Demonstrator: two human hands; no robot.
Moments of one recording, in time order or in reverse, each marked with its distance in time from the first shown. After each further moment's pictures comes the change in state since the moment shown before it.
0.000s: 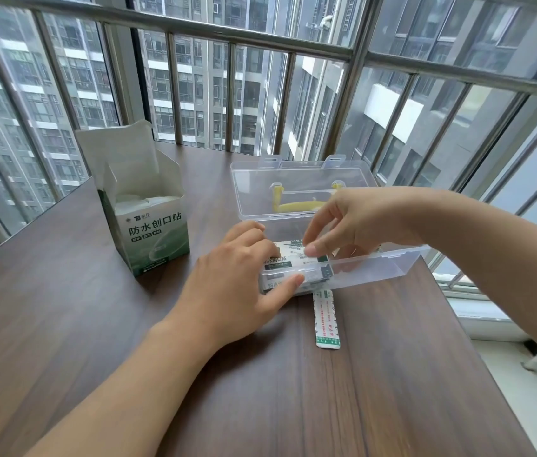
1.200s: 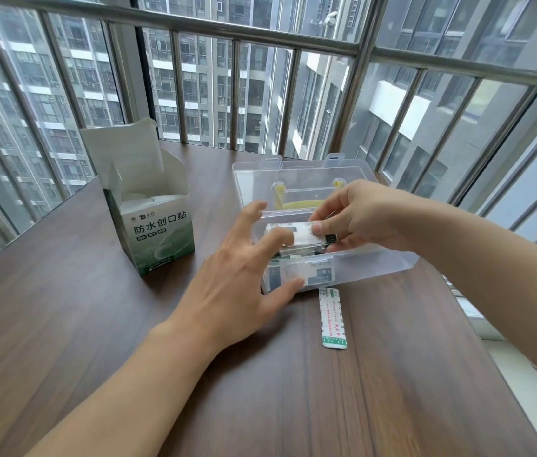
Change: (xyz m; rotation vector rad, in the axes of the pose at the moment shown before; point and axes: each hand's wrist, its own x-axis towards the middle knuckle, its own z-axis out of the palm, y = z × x) left_hand -0.007 -0.002 -0.006 -0.108 -0.035 0.049; right_hand 0.023 0.015 0.009 0.434 0.209 -0.028
